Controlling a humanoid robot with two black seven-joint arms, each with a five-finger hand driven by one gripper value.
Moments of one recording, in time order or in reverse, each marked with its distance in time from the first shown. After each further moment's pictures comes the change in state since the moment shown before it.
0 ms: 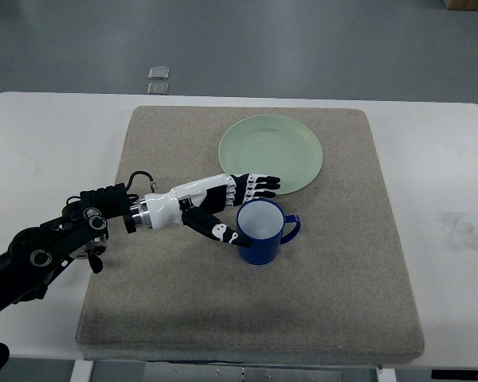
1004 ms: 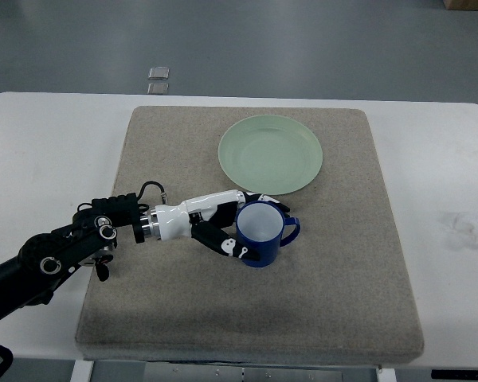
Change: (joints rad) left arm 0.000 -0.020 0.047 0.000 0.019 0.000 -0.002; right arm 0.000 0.000 0.000 0.000 0.000 0.000 0.000
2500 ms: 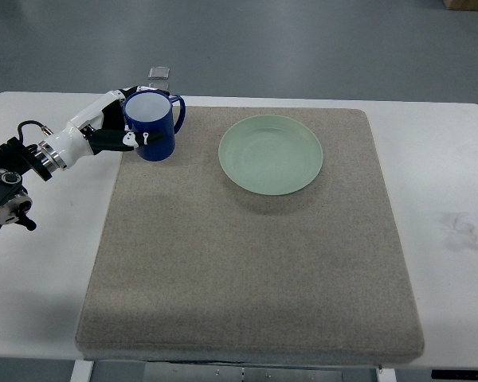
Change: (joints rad) left arm 0.008 0.173 -0.360 0.131 -0.060 0.139 -0.013; right arm 0.000 0.000 0.000 0.000 0.000 0.000 0.000
